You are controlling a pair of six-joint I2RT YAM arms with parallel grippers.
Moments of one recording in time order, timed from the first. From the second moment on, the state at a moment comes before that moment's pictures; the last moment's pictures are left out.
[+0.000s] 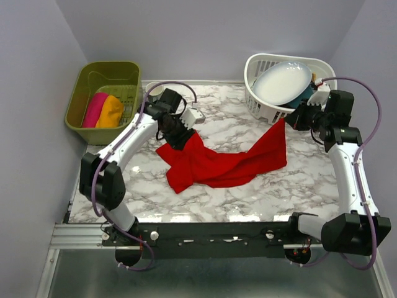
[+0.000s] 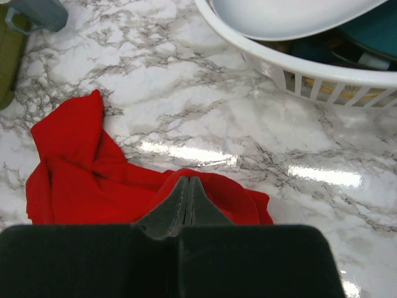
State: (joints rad) left arm -0.46 1.62 1.43 -0.97 0.33 0.51; right arm -0.13 1.19 1.19 -0.55 -0.48 0.07
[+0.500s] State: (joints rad) left arm -0.69 1.64 1.16 -0.85 0.28 0.48; right arm -0.13 1.24 1.17 -0.55 -0.48 0.08
